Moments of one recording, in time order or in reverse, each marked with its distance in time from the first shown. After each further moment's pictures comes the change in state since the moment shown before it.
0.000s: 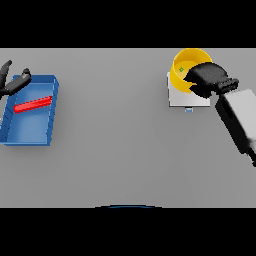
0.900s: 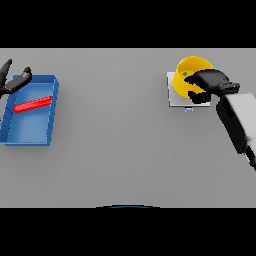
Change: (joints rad) left arm -0.007 0.002 0.000 -0.005 0.006 -0.011 0.006; right arm 0.000 0.030 -0.040 0.110 -0.059 0.036 0.014
